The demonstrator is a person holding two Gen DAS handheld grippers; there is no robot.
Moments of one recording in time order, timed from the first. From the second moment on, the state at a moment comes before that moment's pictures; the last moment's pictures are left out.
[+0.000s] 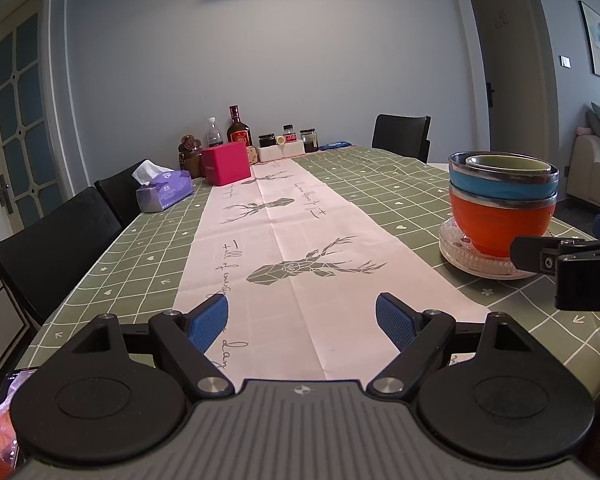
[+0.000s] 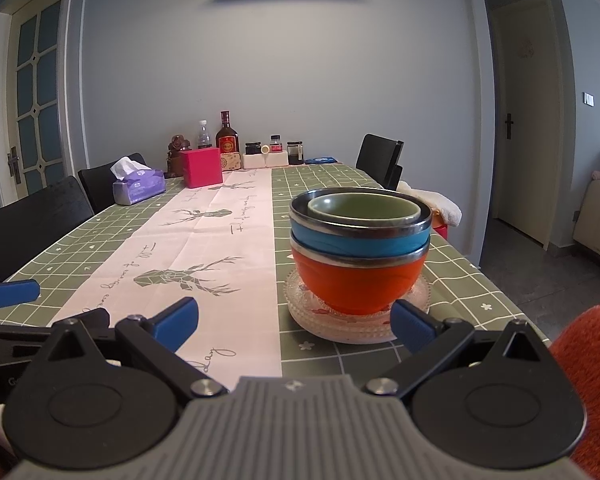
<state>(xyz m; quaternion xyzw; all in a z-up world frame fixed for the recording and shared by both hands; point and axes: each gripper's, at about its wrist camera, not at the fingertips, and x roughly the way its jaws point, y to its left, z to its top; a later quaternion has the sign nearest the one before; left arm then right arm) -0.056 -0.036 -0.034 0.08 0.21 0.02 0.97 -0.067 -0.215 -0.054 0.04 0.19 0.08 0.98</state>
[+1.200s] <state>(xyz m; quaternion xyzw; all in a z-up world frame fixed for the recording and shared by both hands) -0.056 -0.037 -0.037 0.08 0.22 0.02 0.97 -0.068 -0.213 -0.054 0.04 0.19 0.08 0.98</state>
